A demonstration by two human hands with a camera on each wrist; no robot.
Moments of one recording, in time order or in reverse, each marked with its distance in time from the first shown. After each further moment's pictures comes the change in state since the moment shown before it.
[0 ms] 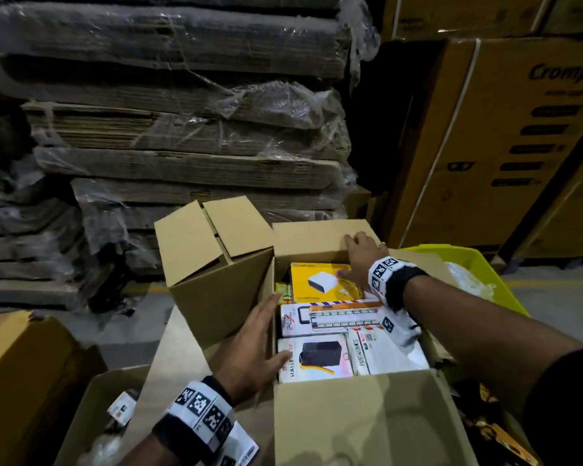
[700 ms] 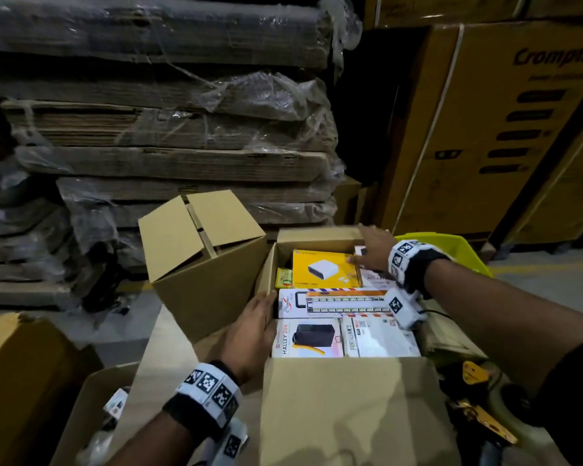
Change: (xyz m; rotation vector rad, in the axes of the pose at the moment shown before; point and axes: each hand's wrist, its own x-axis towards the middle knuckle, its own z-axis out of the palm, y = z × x) left_hand 0.020 0.016 0.023 0.187 0.020 -0.042; right_hand -0.002 0.064 -0.001 0.158 -0.080 0.047
